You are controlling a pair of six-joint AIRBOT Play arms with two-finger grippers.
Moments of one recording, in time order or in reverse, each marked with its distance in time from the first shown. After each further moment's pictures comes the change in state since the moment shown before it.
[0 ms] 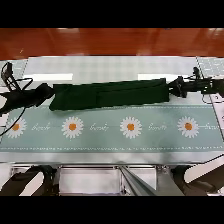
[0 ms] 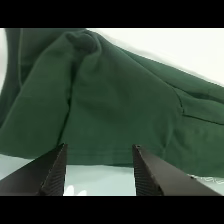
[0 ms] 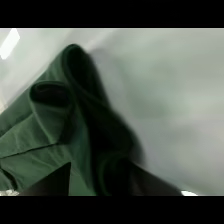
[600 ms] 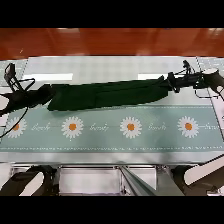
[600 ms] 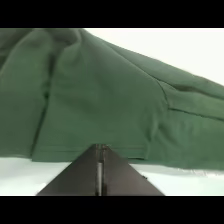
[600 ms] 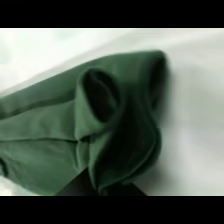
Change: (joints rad) left arm -0.040 0.000 -0.010 -0.048 0.019 0.032; right arm 0.108 0.076 0.038 -0.019 0.003 -0.029
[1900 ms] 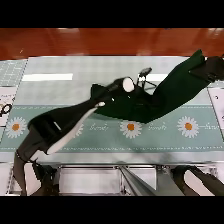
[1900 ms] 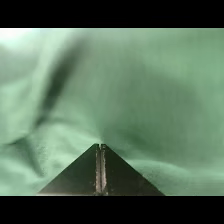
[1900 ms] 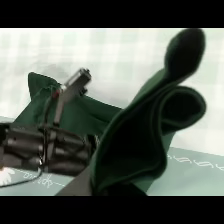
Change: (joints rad) left arm -0.843 -1.114 1.123 -0.284 -0.112 0.017; right arm 0.008 0.803 -0.098 -0.235 0.193 0.135
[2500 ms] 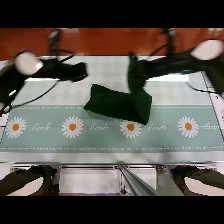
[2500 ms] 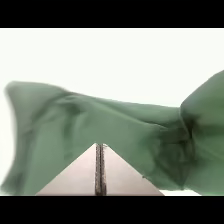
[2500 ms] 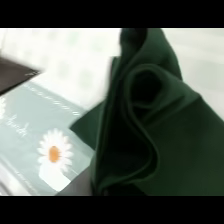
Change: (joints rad) left arm 0.534 0.840 -0.695 0.314 0.005 -0.032; right arm 0.537 -0.366 0.081 0.115 -0.312 0.017
